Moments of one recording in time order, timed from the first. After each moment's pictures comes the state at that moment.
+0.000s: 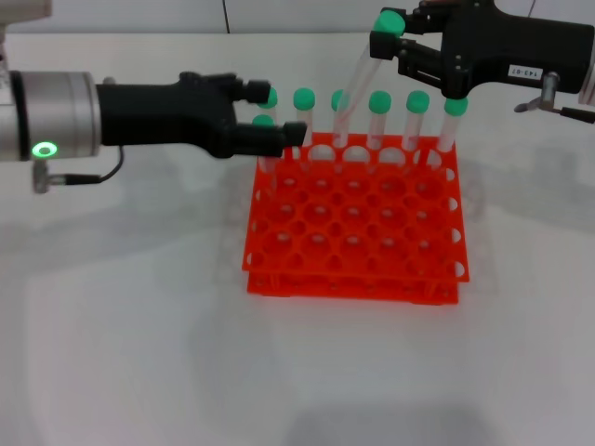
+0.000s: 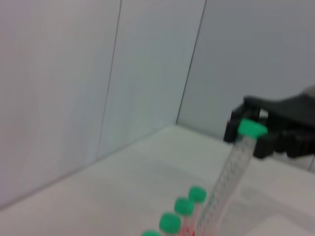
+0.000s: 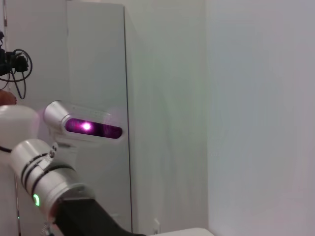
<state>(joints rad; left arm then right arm) -0.53 -2.07 1.03 0.99 1.84 1.44 -1.77 0.63 2.02 -1.08 -0.77 -1.46 -1.38 1.35</state>
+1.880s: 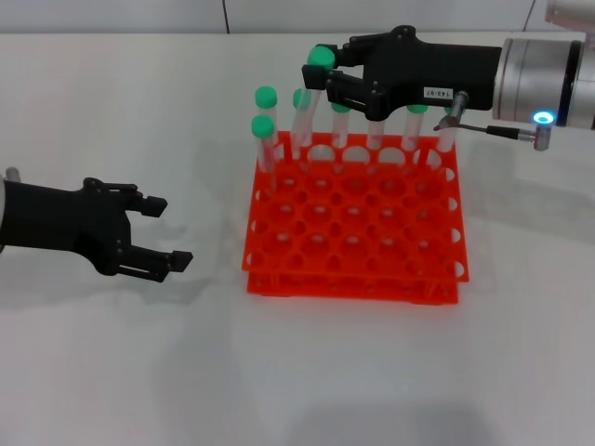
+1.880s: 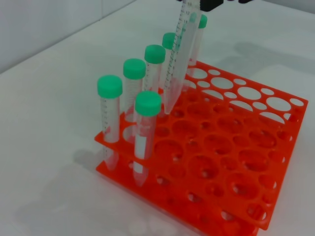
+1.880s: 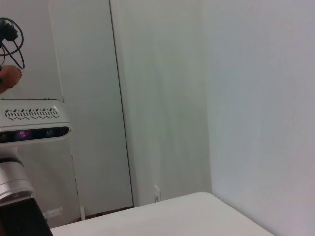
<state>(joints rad) -0.41 -2.04 0.96 1.13 2.19 1.61 -1.70 0.67 2.02 -1.41 -0.77 -1.33 -1.10 1.43</state>
